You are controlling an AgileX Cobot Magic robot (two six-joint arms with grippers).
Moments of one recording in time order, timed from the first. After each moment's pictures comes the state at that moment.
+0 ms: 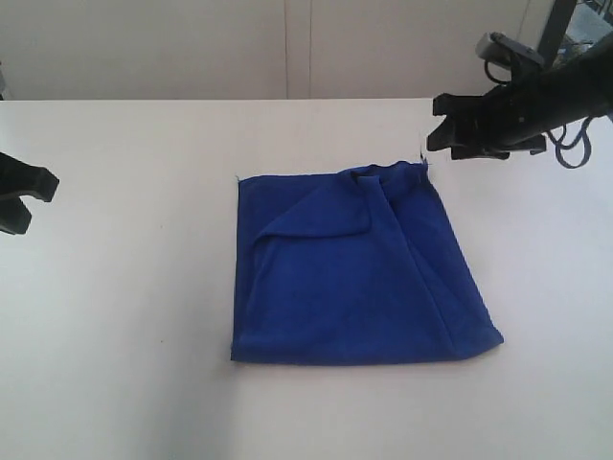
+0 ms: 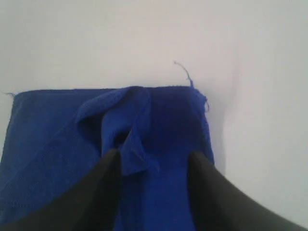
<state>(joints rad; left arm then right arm) -0.14 1.33 -0.98 -0.16 0.91 0.13 -0.03 2.06 -1.46 0.93 0.70 -0.71</state>
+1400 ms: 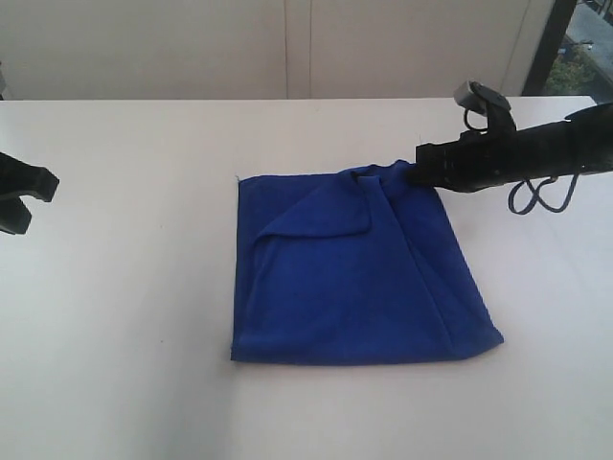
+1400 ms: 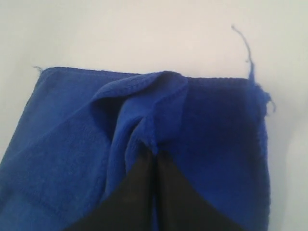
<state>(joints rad) -0.14 1.33 -0.98 -0.16 0.91 0.13 -0.04 2.19 -1.36 1.40 0.77 -1.33</state>
